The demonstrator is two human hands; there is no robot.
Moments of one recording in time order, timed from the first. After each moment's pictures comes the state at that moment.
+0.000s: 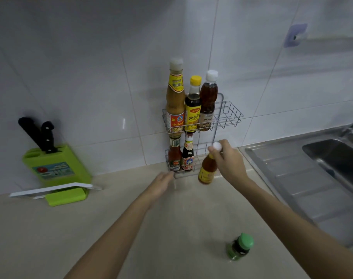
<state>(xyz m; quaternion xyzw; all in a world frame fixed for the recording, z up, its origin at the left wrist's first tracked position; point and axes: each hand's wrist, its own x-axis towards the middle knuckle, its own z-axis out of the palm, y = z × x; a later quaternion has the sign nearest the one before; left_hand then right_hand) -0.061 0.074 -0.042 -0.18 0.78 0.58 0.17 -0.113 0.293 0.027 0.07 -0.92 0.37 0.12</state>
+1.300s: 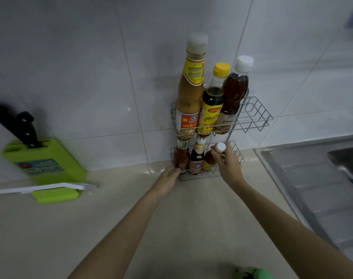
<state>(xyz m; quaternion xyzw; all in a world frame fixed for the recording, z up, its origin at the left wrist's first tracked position) -0.123 0.073 -0.071 -0.19 0.73 0.65 0.14 -0.207 0.274 -0.069 0.13 -0.86 0.50 0.07</state>
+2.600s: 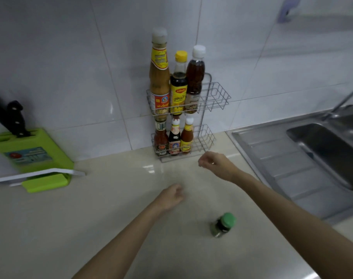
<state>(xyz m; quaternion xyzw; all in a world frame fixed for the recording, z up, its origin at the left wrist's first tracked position) -0.018 0.146 -0.082 -0.05 0.84 0.48 0.26 -0.114 0.346 -0.036 0.17 -0.91 0.35 -0.14</state>
